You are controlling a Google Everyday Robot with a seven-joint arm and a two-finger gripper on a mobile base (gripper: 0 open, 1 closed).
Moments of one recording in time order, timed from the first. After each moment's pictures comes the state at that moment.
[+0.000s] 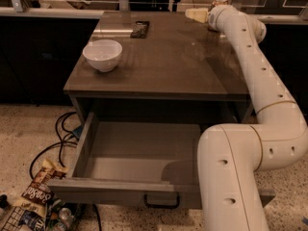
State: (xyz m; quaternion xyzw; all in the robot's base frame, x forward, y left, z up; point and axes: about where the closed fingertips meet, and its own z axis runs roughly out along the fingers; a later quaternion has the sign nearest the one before) arm 0.994 -0.252 0.902 -0.07 0.74 0.07 0.66
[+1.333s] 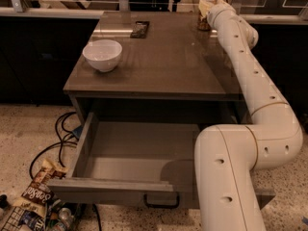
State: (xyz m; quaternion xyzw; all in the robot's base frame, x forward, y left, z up) arm 1.010 -0.259 0.918 -0.03 0.68 0.06 0.73
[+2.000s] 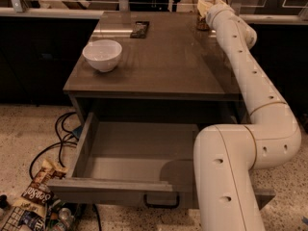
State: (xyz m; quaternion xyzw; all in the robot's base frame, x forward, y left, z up) arm 1.012 -0.256 0.916 -0.03 0.69 0.06 0.72
